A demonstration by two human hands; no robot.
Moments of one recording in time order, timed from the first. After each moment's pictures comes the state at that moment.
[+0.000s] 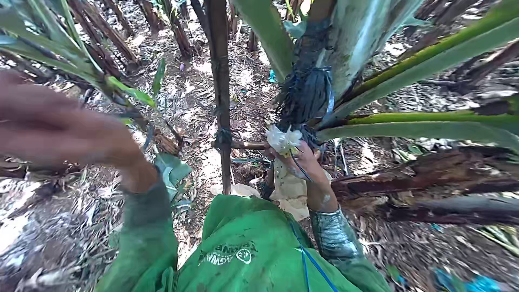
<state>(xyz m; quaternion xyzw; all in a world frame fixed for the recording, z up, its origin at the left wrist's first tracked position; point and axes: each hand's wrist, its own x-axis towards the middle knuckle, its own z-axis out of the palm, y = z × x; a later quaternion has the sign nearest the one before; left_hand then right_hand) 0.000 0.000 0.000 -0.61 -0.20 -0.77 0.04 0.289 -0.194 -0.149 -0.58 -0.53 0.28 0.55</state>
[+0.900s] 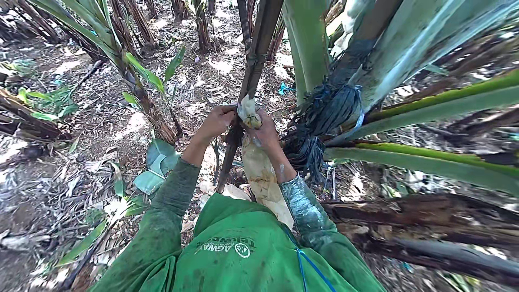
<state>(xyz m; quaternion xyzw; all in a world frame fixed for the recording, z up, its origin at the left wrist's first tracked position) 0.078 0.030 -0.135 -0.69 -0.29 -0.29 -0.59 0.239 -0.076 -0.153 -0.62 -0.59 0.19 0.48</state>
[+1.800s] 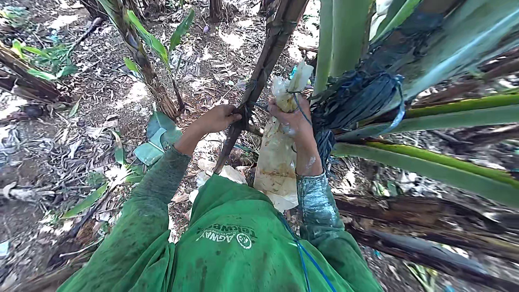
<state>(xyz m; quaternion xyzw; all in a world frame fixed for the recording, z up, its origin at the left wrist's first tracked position) 0.052 0.027 -0.166 -0.82 -0.31 -0.08 -0.47 0.265 -0.119 -0.123 -0.66 -0.52 0.29 0.46</state>
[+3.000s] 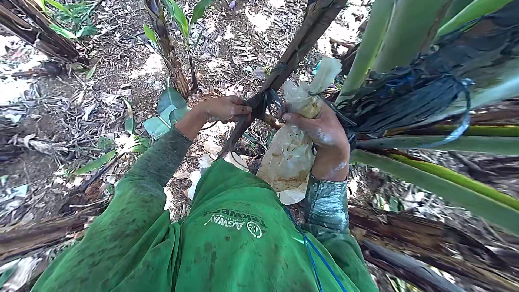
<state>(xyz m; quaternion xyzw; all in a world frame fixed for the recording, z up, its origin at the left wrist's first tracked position) 0.024 0.014 -0.173 -0.67 -0.29 -0.04 -0.68 0.279 -0.121 -0.123 -0.53 -0.58 0.46 0.42</state>
